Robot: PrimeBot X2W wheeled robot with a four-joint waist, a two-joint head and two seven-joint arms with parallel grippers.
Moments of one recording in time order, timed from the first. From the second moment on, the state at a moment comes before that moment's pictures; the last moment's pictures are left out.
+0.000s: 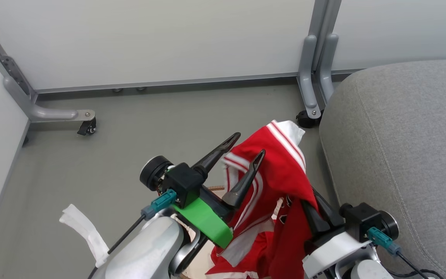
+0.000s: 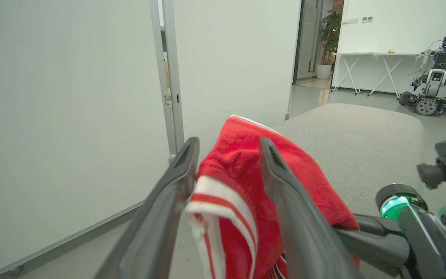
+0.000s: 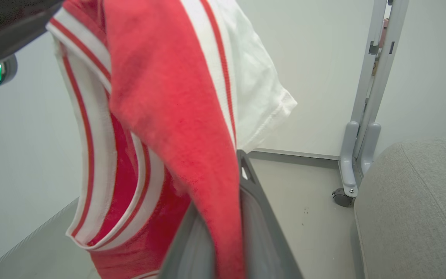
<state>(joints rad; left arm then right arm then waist) -0.48 0.18 -0.81 0.23 -0.51 -0.11 -0.26 -0.07 -0.08 0.30 0.20 0.18 0.13 -0.26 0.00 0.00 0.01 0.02</state>
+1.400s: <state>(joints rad) -0.35 0.23 -0.65 0.18 -0.38 -0.04 -0.26 -0.09 -0.06 0.16 0.11 0.14 0.13 -0.26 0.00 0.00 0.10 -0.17</state>
